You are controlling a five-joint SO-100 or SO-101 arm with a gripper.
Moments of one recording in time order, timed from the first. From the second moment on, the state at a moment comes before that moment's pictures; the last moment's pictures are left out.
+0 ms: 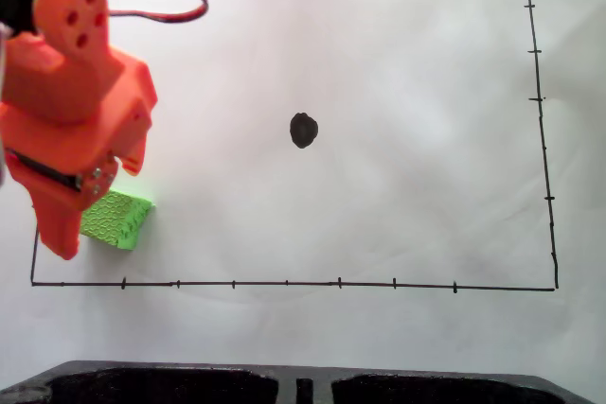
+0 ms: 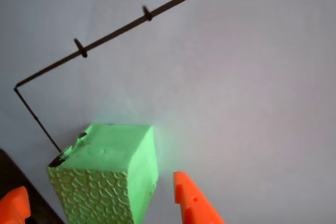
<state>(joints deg) 21.2 79.9 99.8 46.8 14.5</state>
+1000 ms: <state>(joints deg) 19.2 74.4 93.2 49.9 15.0</state>
